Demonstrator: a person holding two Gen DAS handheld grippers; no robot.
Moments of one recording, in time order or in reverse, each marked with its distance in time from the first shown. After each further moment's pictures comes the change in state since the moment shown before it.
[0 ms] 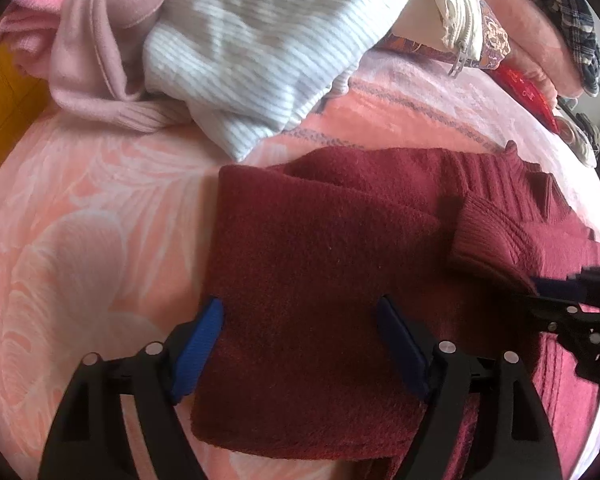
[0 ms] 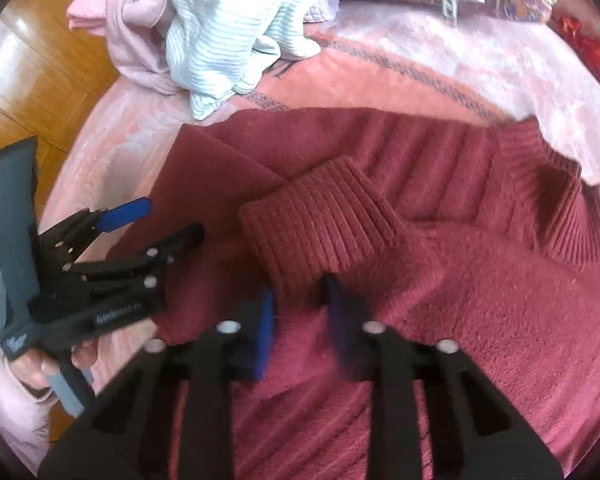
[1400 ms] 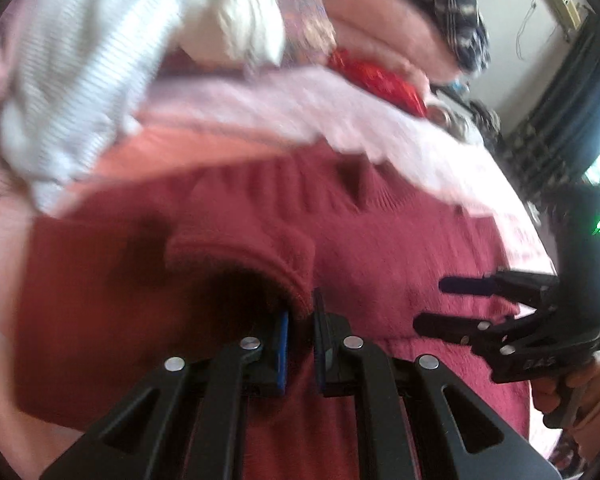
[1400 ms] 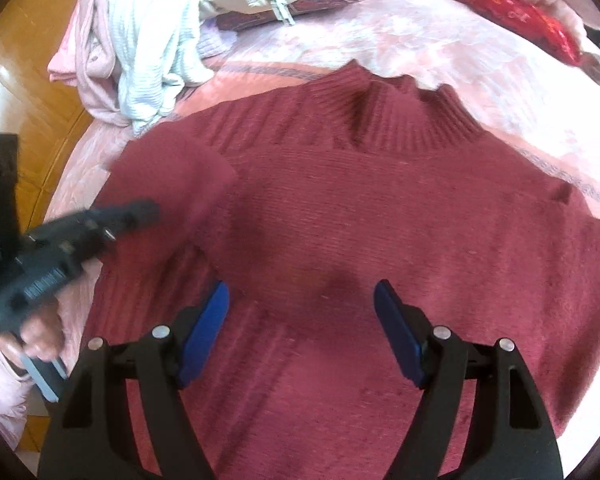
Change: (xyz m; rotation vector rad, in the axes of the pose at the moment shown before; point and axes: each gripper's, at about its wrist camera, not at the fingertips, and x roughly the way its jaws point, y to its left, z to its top) left arm -0.018 -0.135 -0.025 0.173 -0.065 -0.360; right arm -0.050 -0.109 -0.095 0.140 -0.108 -0.049
